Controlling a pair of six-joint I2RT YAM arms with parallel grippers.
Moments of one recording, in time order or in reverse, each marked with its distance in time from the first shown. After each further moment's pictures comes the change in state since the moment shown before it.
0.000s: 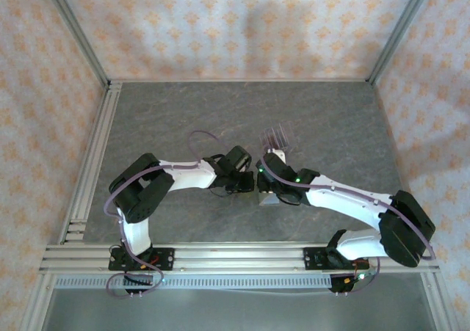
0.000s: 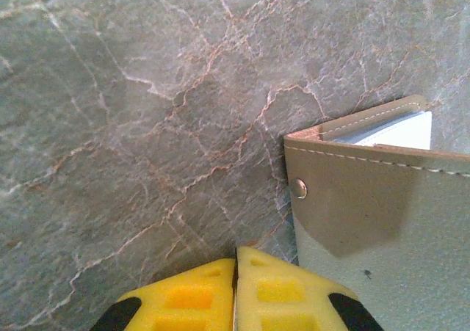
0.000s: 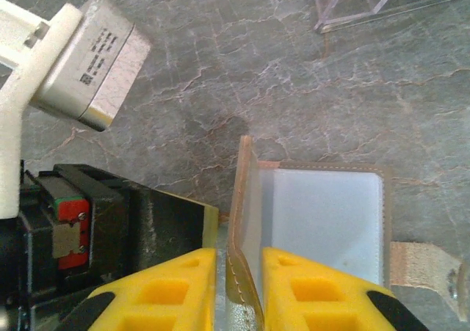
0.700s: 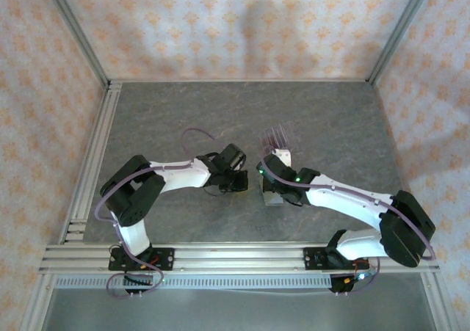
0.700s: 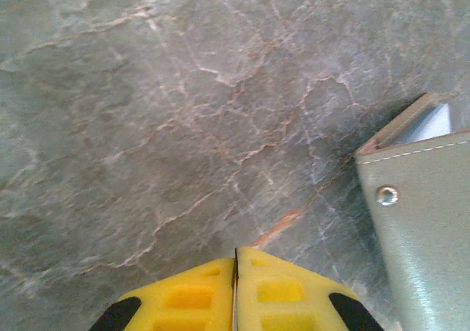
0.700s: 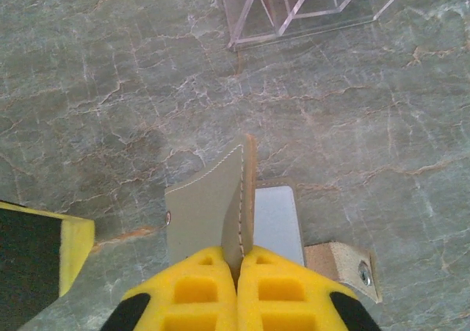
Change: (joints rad) left arm 0.027 -0.064 -0.024 -0.071 -0.014 0.052; right arm 0.000 -0.003 0.013 -0.111 0.158 -0.023
